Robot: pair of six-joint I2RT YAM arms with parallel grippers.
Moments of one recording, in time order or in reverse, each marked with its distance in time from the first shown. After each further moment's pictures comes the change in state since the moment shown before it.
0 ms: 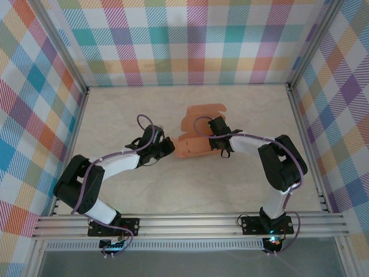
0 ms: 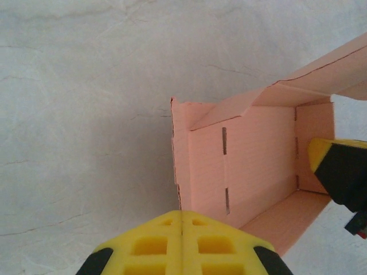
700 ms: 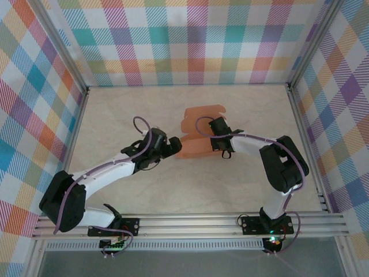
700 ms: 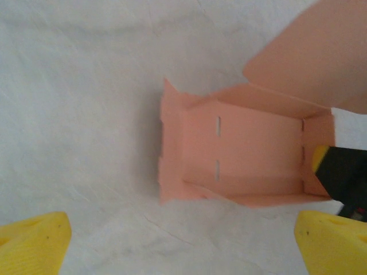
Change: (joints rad) left arm -0.148 -0.181 0.040 -0.259 -0.241 -0.131; right arm 0.000 -0.018 -0.006 -0.045 0.024 0.051
